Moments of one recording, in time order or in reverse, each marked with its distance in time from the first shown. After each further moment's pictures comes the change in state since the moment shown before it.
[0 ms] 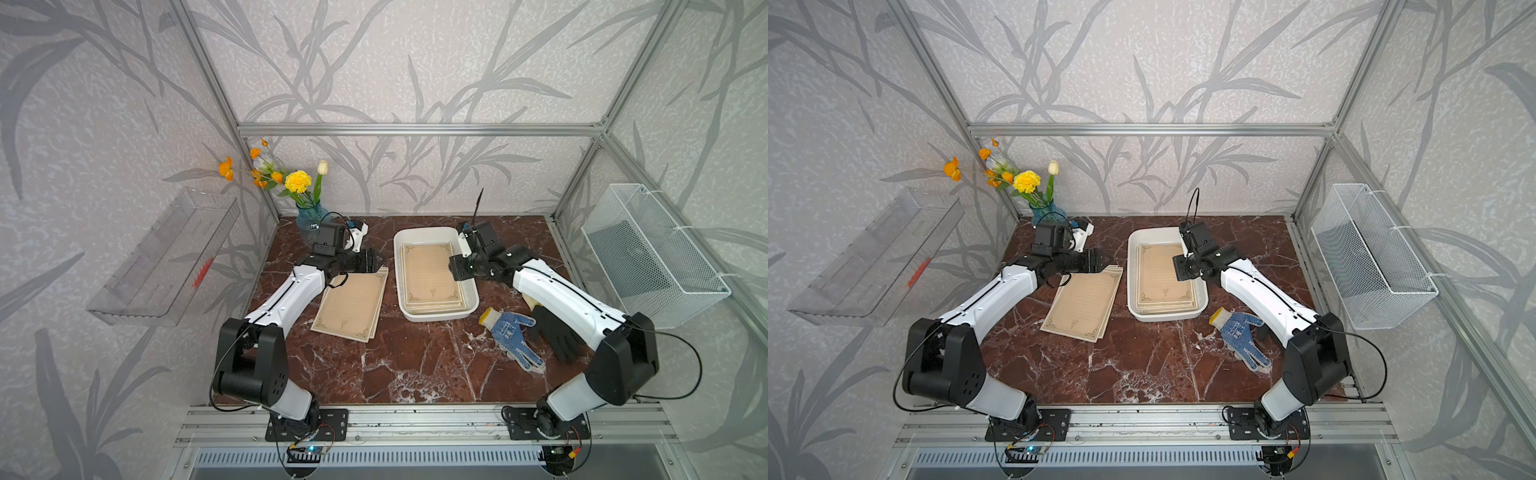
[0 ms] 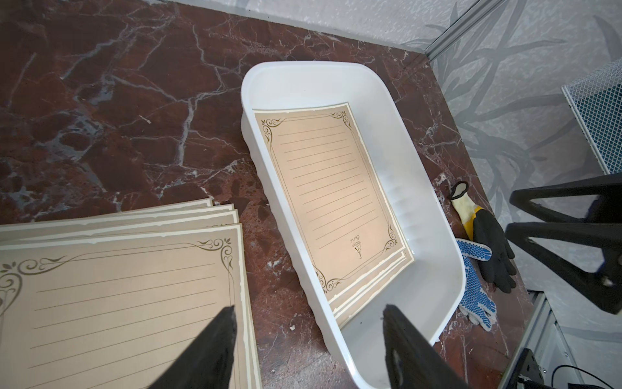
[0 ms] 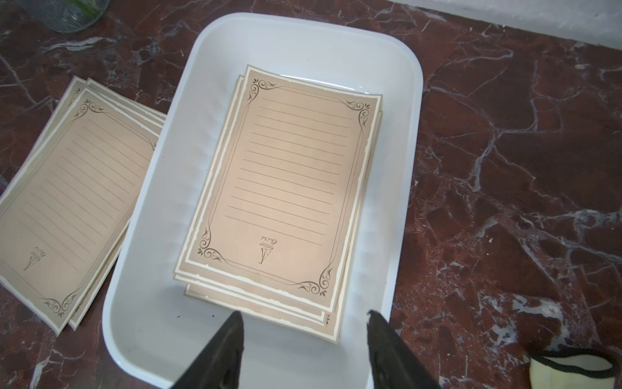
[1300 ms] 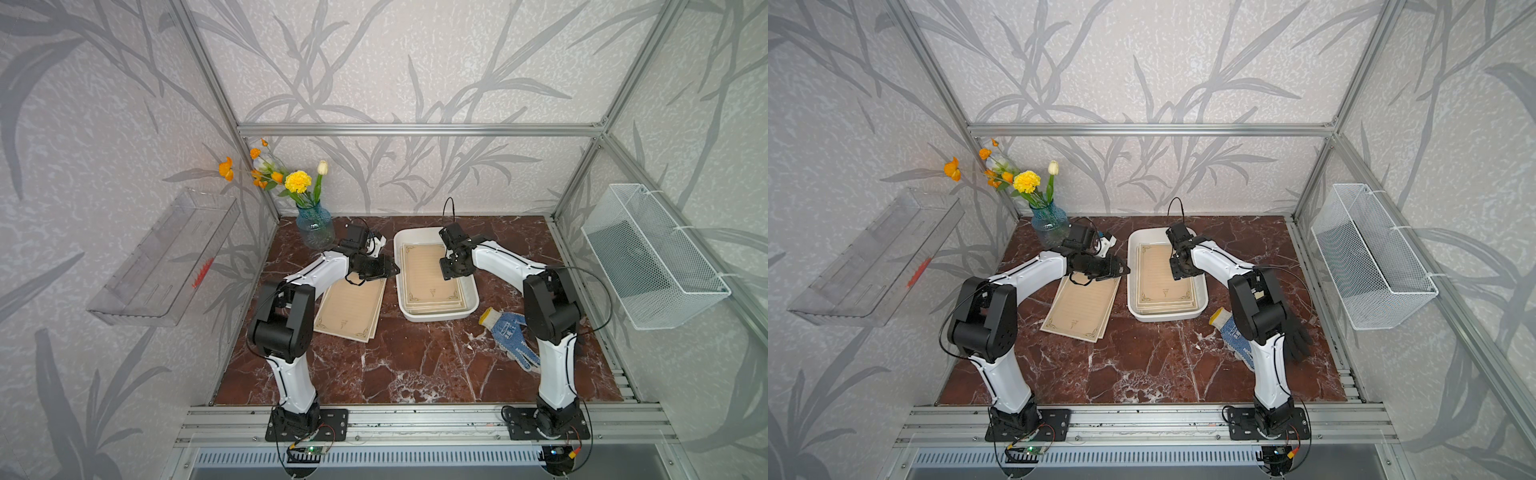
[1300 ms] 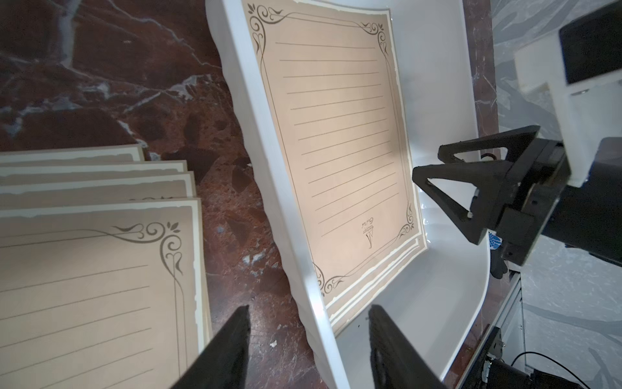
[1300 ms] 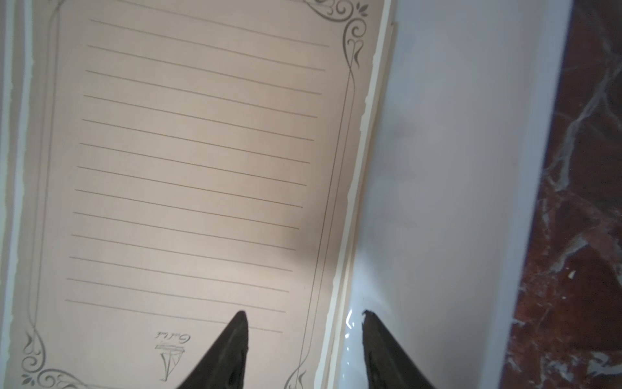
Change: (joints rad) left arm -0.074 0.296 0.159 -0.103 0.034 -0.072; right arm -0.043 0.475 0.248 -0.062 0.074 0.035
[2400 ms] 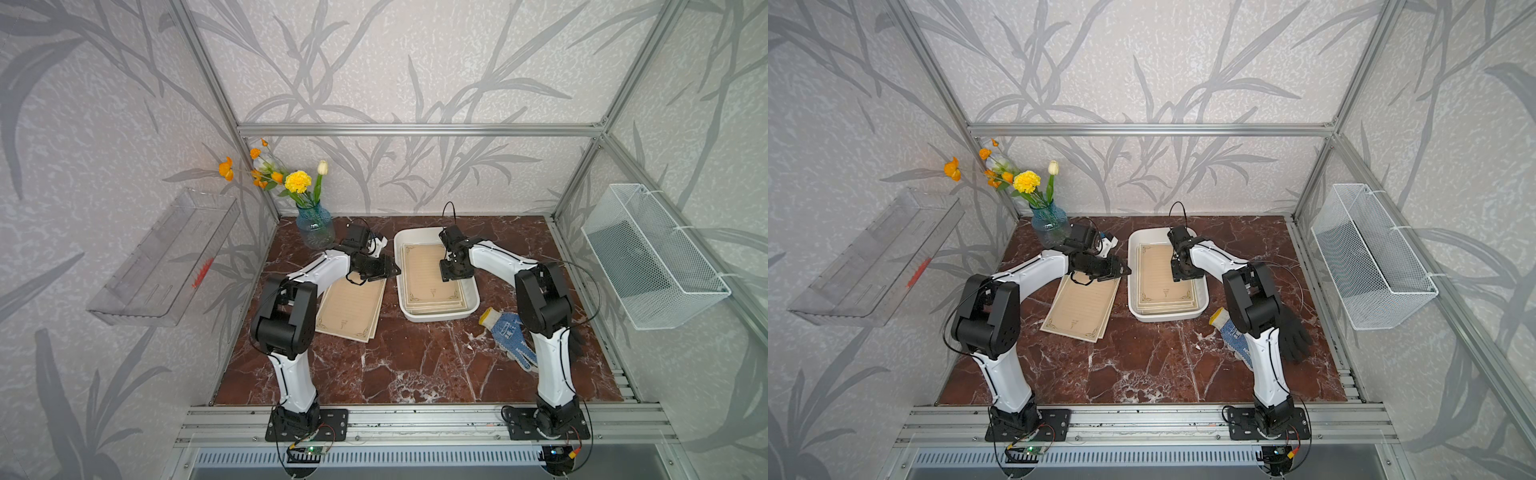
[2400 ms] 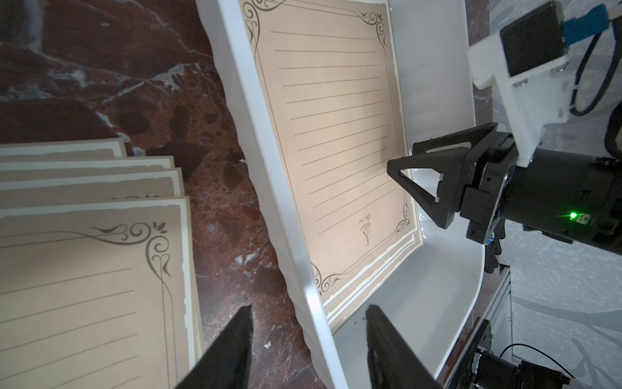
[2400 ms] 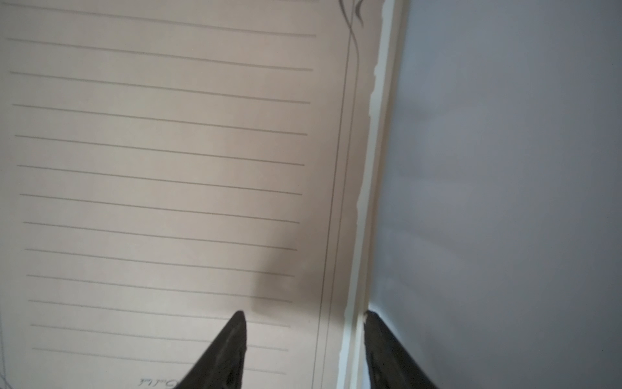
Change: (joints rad) left arm 0.000 0.021 0.018 -0.015 0.030 -0.004; right arm -0.022 0.068 0.036 -0.008 -0.050 0.066
